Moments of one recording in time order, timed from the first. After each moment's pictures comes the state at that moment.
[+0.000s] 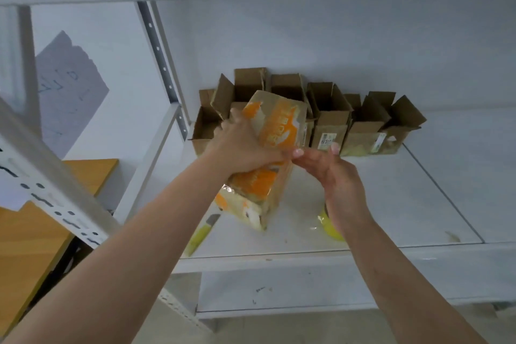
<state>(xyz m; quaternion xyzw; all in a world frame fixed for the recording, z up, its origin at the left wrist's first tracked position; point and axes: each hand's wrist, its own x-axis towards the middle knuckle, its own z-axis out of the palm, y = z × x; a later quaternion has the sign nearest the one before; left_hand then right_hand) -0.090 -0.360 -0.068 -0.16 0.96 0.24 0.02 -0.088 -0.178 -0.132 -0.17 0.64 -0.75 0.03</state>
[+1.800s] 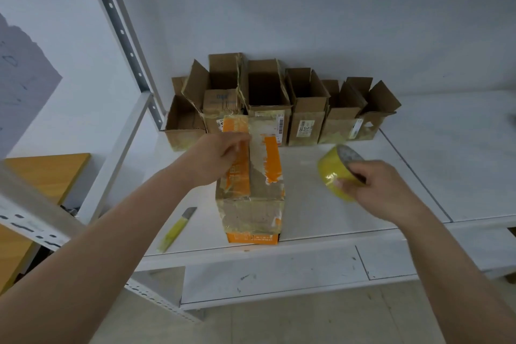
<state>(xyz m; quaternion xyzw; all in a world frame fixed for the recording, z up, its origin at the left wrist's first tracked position) -0.087 -0.374 -0.109 0.06 0.95 0.30 0.02 -0.104 -0.071 -0.124 -0.15 0.95 -0.28 0.02</state>
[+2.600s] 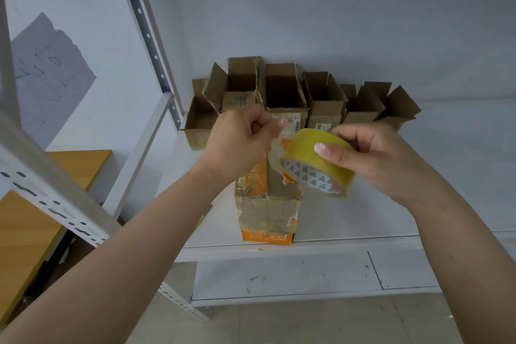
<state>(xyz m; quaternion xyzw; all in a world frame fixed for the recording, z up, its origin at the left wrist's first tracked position) -0.053 -0.330 -0.063 0.01 0.88 0.42 -0.23 -0.076 -0.123 -0.045 -0.30 0.80 -0.51 0.09</state>
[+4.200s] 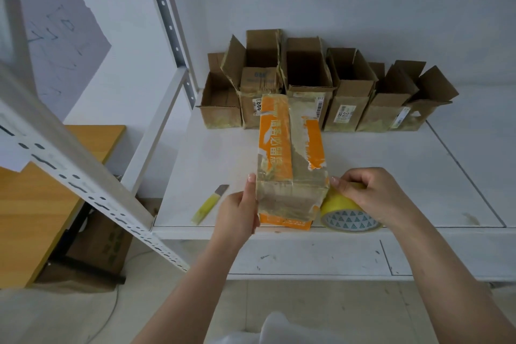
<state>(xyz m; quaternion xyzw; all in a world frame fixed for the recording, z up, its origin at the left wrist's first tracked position) 0.002 -0.344 -0.211 -0.29 0.76 0.58 -0.04 -0.093 -0.125 -0.163 -0.14 0.89 -0.41 0.12</state>
